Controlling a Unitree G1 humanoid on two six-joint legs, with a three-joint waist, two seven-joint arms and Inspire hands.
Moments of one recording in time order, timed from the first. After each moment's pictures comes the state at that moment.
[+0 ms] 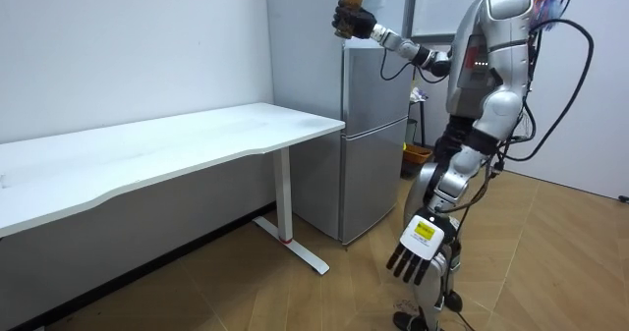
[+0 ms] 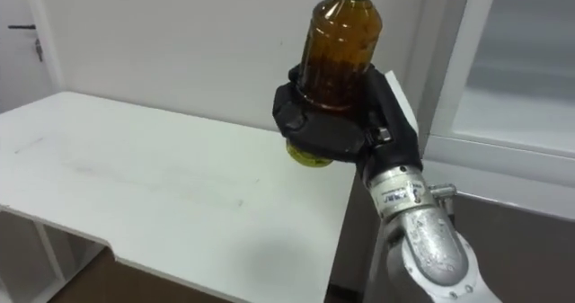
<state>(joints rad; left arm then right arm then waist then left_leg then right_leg) 0.28 0.22 0.04 0.97 0.28 0.08 0.06 -0.49 -0.44 0.17 -0.08 0.43 -0.02 -0.18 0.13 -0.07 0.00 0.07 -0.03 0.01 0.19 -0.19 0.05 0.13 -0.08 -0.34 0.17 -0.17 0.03</state>
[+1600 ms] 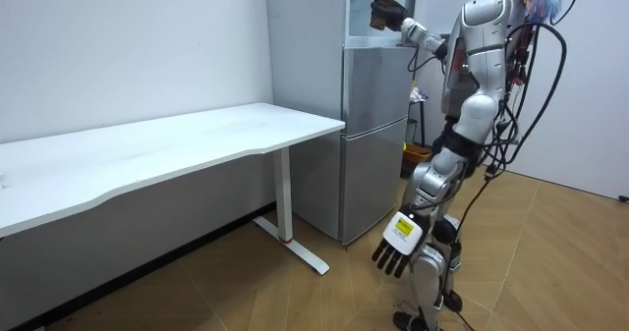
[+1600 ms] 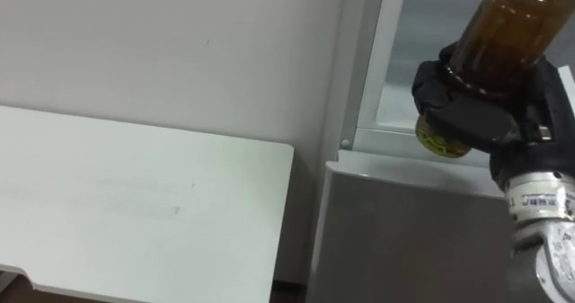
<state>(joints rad) 0.30 0.23 0.11 0.96 0.31 0.06 0.06 -0.33 -0.54 -0.16 -0.11 0.47 0.00 -0.22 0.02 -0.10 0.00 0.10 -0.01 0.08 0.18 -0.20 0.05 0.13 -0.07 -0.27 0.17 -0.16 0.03</state>
